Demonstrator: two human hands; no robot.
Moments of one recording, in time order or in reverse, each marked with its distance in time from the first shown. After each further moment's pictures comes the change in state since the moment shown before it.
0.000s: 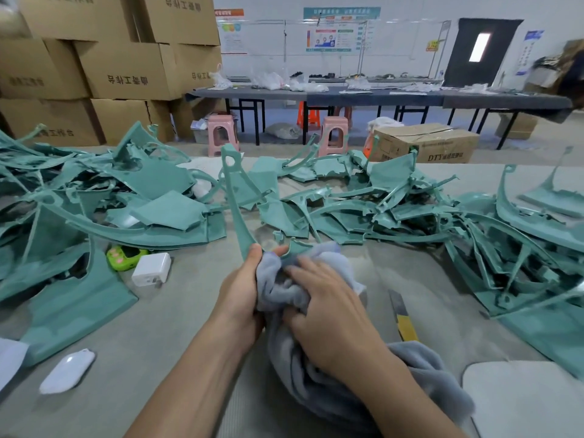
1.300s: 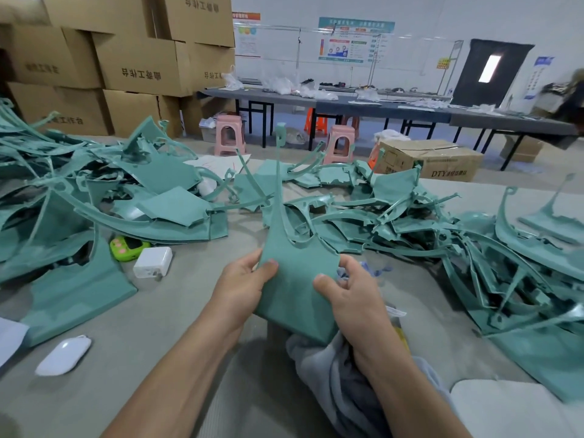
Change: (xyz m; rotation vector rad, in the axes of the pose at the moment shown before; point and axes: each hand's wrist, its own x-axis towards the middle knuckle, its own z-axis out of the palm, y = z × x) left_hand -0.015 0.010 0.001 0.427 0.002 0.249; right_hand 0.005 0.025 -0.013 0.807 0.142 0.428
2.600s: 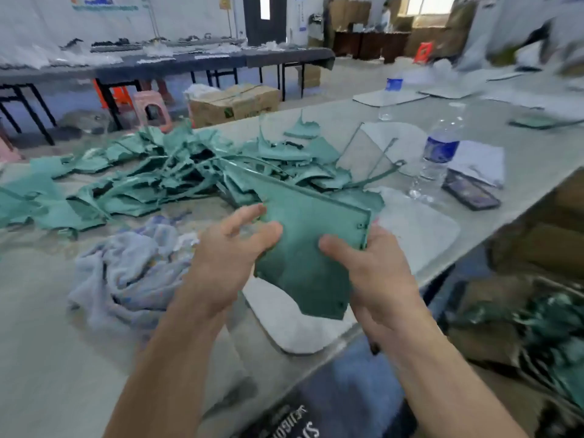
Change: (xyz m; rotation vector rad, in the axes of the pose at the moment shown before) left_hand -0.189 0.063 0.196 0.099 -0.555 0.037; right_hand -0.255 -0.054 -0.171 0.181 0.593 -0.140
